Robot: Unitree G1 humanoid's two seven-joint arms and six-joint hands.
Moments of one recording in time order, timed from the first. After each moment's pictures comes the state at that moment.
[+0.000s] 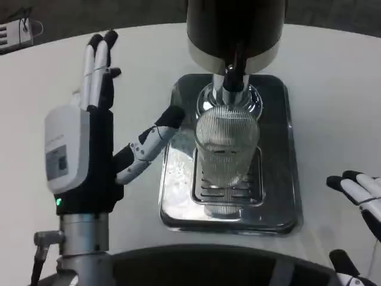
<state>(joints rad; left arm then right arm) -0.37 0.25 -0.11 -0.04 0.63 -0.17 0.58 0.45 -0.39 -0.33 -0.60 -0.87 -0.48 -0.23</state>
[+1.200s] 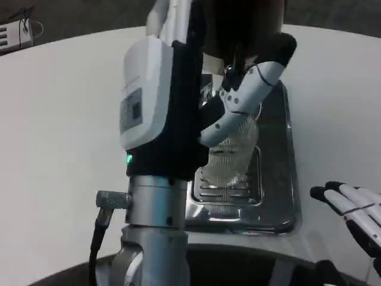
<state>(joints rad) -0.44 -0.06 -0.30 -0.46 0.80 0.15 0.20 0.47 -0.39 -0.28 -0.60 -0.85 -0.50 -0.22</state>
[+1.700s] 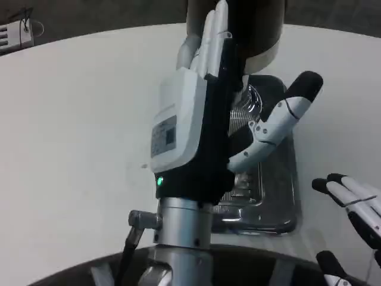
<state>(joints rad) -0.38 -0.09 -0.39 -0.37 0.84 0.14 0.25 0.44 -0.38 -0.27 -0.59 -0.84 -0.48 -0.22</state>
